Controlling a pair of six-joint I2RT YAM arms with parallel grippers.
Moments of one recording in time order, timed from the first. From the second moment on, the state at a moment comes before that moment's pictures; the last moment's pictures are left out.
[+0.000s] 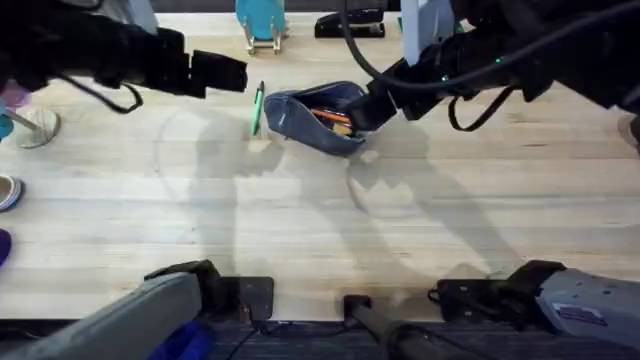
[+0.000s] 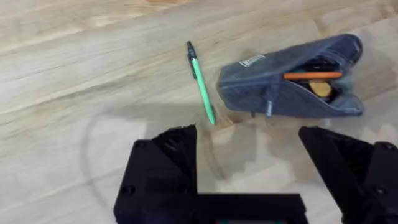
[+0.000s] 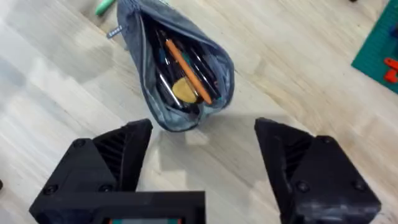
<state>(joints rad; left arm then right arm) 0.21 1.24 1.19 -0.94 0.45 0.35 0.57 1.36 1.21 -0.77 -0.02 -0.07</state>
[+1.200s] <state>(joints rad) 0.06 1.70 1.19 -0.50 0.22 0.09 0.57 1.36 1.21 -0.86 -0.01 -0.06</state>
